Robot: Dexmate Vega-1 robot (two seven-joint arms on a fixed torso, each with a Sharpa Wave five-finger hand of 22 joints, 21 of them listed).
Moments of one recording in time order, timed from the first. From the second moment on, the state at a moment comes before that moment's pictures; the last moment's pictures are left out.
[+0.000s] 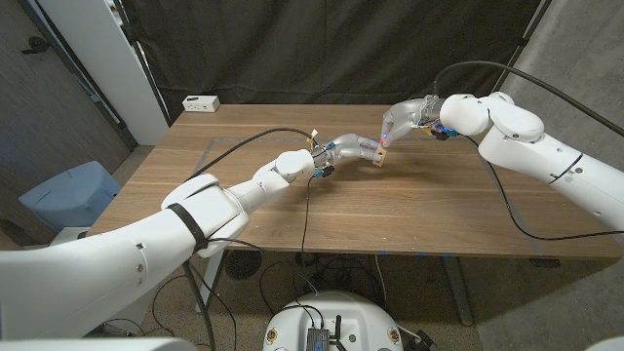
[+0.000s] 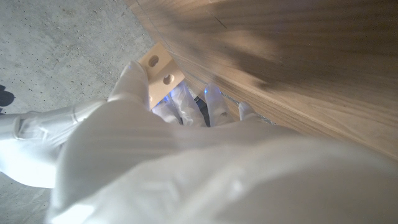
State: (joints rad) left arm 0.22 0.05 0.87 -0.41 -0.16 -0.66 -0.33; left_hand 0.94 0.03 0.23 -0.15 0.18 0.86 -0.20 0.18 0.18 0.81 -0.21 0.21 0.21 0.43 -0.03 0.20 0.18 0.06 0.20 0.19 0.17; right arm -0.51 -0.97 -0.63 -1.99 -0.53 -0.31 0.59; right_hand 0.85 -0.09 0.44 -0.16 0.19 0.76 -0.18 0.61 0.23 0.15 0.05 0.23 0.26 0.12 0.08 0.23 0.23 0.32 0.07 0.20 0.17
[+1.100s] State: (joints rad) left arm 0.23 0.05 0.87 -0.40 -0.17 -0.65 -0.34; left_hand 0.94 0.03 0.22 -0.15 0.18 0.86 -0.20 0.18 0.18 0.81 -0.21 0.21 0.21 0.43 -0.03 0.20 0.18 0.06 0.20 0.19 0.17; right arm -0.54 -0.95 -0.66 -1.98 -0.61 -0.33 0.54; right_hand 0.76 -0.11 0.38 -0.13 0.18 1.09 -0.10 0.72 0.20 0.36 -0.01 0.28 0.24 0.30 -0.02 0.28 0.23 0.50 0.01 0.23 0.17
